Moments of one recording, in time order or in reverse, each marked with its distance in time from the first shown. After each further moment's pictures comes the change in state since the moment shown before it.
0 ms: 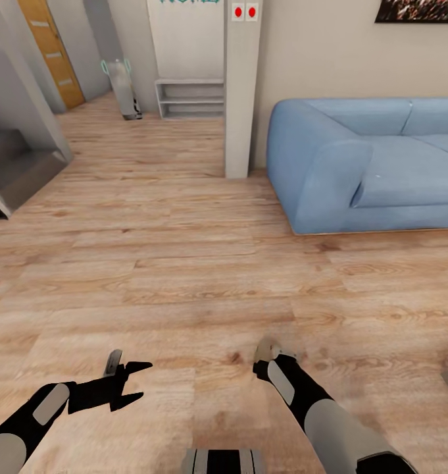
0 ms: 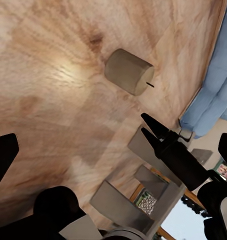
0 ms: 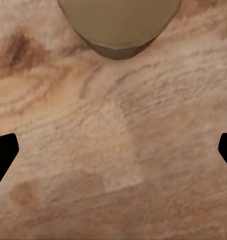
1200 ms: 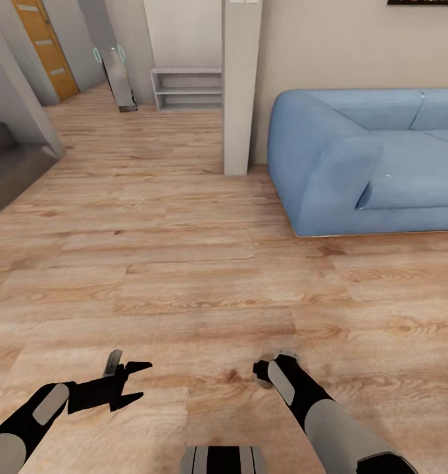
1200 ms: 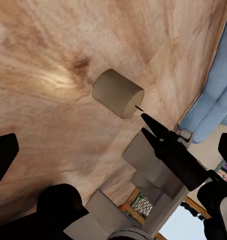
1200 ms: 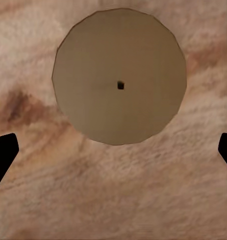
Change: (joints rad) left arm 0.000 0.001 0.000 0.000 0.000 0.000 0.000; right arm 0.002 -0.001 -0.001 -0.001 0.003 0.000 0.003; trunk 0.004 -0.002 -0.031
